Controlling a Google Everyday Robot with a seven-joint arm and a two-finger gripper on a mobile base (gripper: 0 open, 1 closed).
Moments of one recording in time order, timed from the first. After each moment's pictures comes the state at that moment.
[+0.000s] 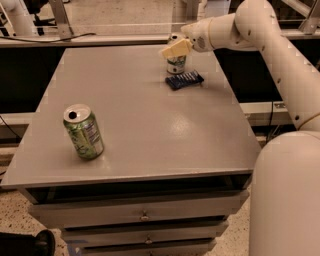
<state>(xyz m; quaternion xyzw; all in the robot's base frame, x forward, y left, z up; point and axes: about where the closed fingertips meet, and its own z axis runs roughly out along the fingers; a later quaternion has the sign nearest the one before) 0.817 -0.054 0.921 -0.44 0.70 0.21 0.52</state>
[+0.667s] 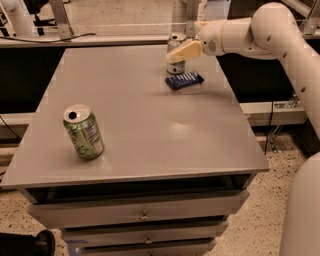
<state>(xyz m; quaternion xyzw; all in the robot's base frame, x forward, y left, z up) 0.783 -0.068 0.938 -0.43 0.67 0.23 0.55</state>
